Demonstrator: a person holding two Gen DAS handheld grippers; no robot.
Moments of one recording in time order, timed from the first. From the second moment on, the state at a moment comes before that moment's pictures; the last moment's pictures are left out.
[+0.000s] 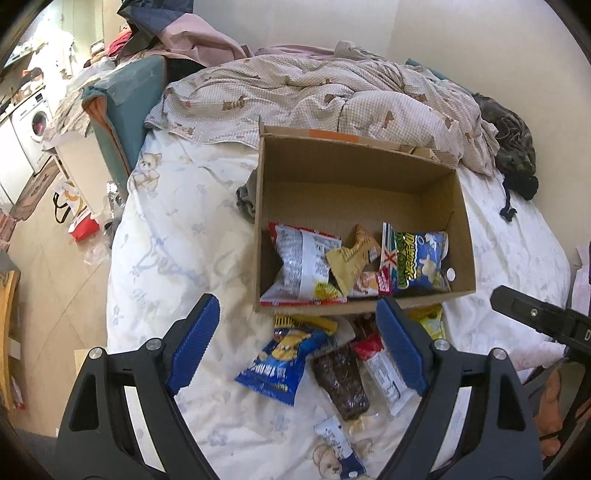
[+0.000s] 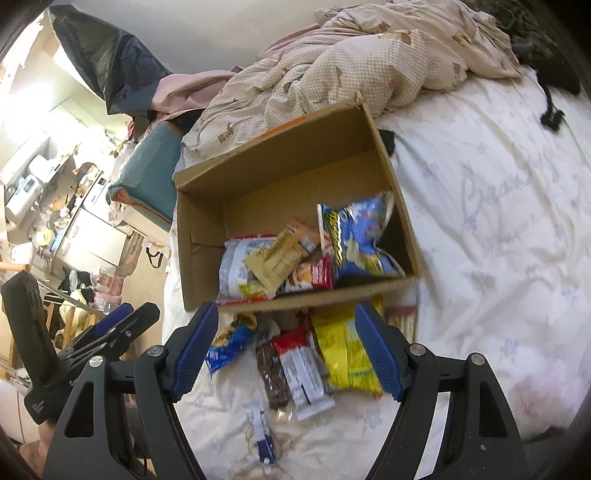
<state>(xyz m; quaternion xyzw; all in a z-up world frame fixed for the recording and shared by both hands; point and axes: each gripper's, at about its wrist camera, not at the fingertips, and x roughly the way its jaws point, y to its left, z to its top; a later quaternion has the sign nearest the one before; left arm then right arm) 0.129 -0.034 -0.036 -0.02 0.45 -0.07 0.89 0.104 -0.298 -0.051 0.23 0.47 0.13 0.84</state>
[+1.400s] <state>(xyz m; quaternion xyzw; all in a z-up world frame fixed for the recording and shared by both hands) 0.154 -0.046 -0.162 0.00 0.65 -0.06 0.76 0.071 -0.334 -0.101 0.35 0.53 0.06 0.77</state>
